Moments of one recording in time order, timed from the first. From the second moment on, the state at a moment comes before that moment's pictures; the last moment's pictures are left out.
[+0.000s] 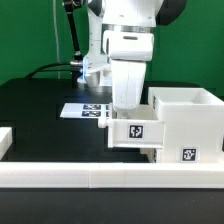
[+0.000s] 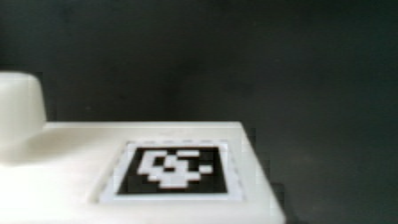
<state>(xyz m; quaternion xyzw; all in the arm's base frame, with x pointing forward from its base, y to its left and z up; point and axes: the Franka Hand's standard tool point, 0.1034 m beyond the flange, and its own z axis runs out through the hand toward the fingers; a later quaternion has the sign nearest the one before) 0.540 0.000 0.054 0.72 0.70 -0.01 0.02</state>
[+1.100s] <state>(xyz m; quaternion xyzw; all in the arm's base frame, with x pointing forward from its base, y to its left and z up) 0.541 -0.004 0.054 0.70 0.72 -0.02 0.03</state>
